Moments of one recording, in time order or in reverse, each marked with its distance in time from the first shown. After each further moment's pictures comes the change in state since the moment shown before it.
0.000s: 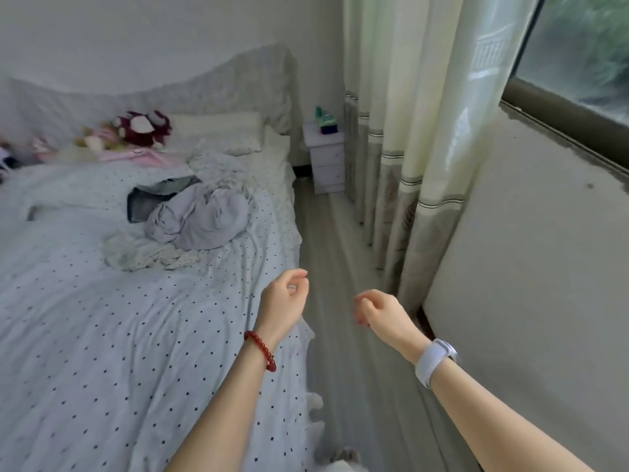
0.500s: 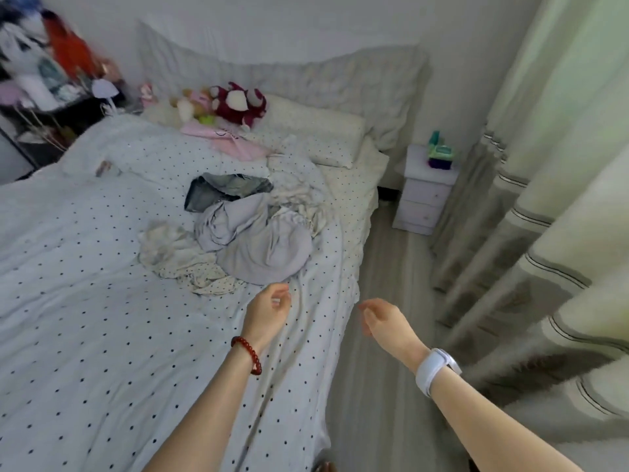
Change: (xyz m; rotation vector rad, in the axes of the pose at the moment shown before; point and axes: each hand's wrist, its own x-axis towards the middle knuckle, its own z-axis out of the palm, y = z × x) left_hand 0.305 -0.090 -0.084 -0.077 0.305 -0.339; right_hand 0.357 -0.135 0.073 -0.265 -0.305 -0.139
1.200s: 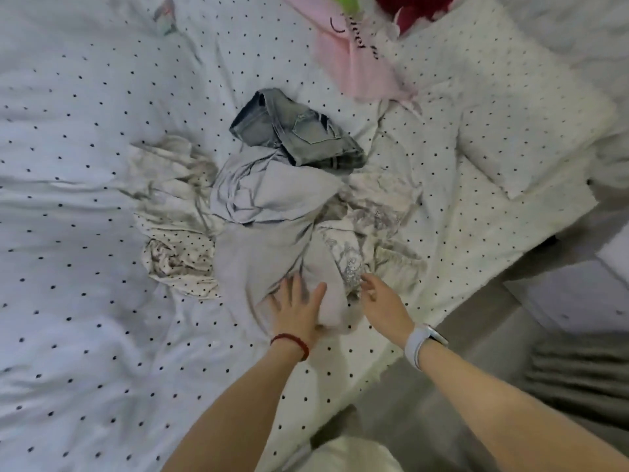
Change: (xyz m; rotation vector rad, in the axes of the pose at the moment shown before) left_hand 0.381 -0.091 0.150 0.632 -0.095 -0.483; right_hand 0.494 -0.039 0.065 -0.347 -0.605 -0.143
